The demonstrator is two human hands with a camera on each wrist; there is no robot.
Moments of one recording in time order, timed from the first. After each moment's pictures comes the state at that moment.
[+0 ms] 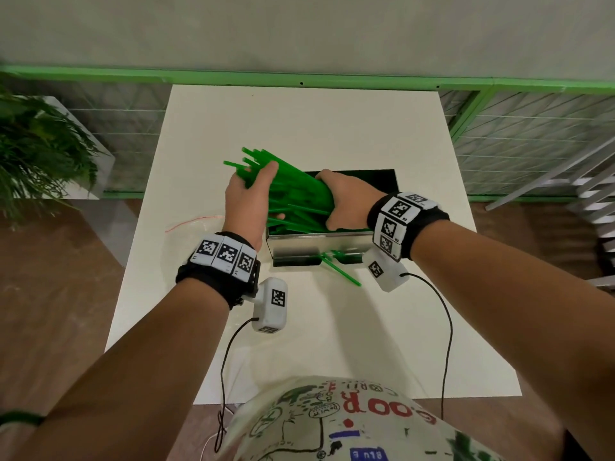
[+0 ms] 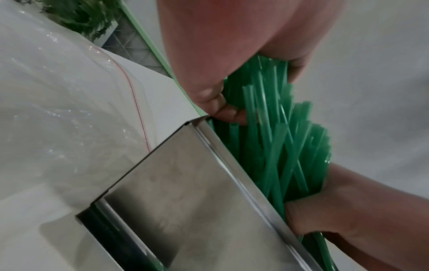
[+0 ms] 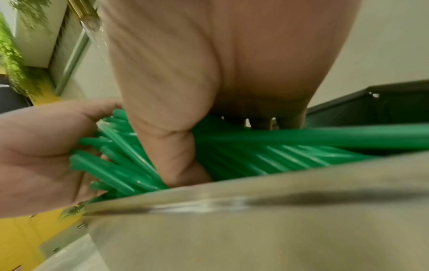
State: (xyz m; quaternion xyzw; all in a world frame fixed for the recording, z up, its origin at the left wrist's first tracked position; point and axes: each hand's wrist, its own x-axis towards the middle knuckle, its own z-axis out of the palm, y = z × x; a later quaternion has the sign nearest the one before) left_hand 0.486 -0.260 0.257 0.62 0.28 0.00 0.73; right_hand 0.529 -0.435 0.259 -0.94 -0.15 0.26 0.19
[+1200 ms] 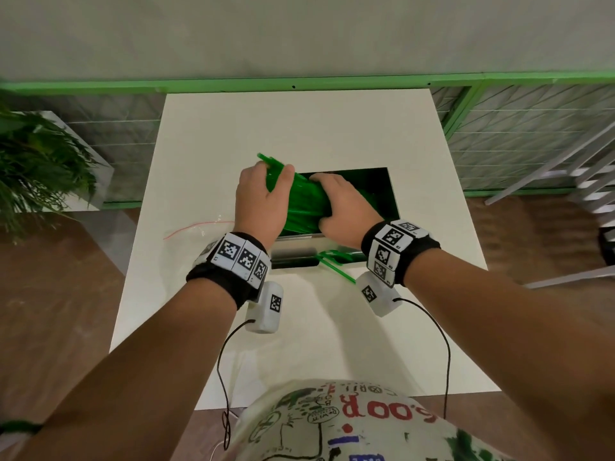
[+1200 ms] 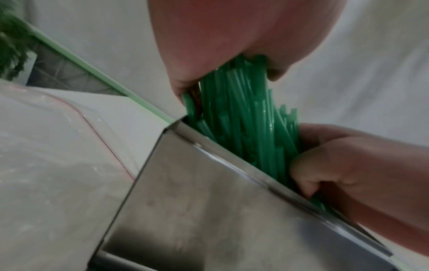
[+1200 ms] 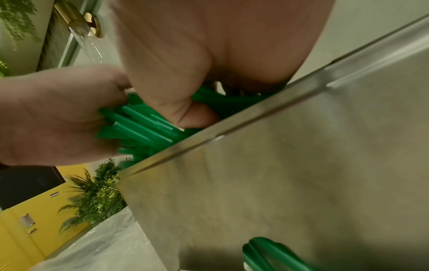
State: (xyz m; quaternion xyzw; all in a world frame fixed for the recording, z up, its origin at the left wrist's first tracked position) left_hand 0.489 -0.275 0.253 0.85 0.12 0.03 0.52; right_hand 0.498 -0.440 0.238 -0.92 -0.13 0.12 0.34
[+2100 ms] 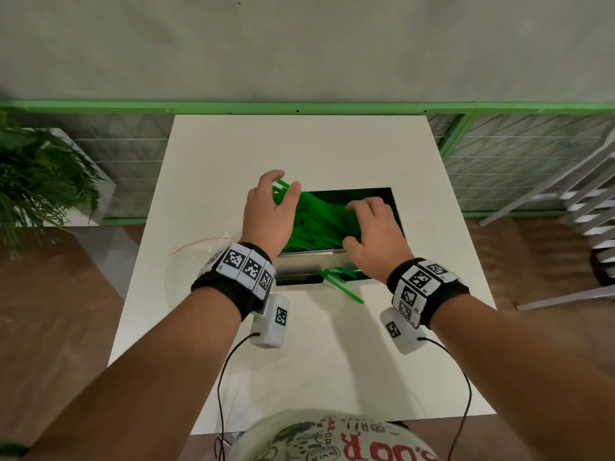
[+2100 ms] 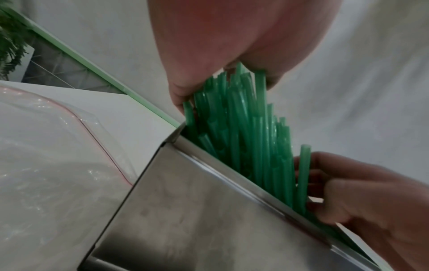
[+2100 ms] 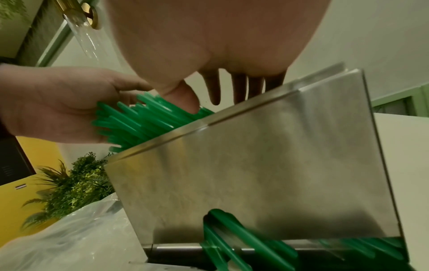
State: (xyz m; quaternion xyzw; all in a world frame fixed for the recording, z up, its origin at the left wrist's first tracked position) left_hand 0.491 -0.266 0.260 0.85 0.11 0.00 0.52; right_hand 0.469 -0.468 0.234 -0.96 -0.08 0.03 0.25
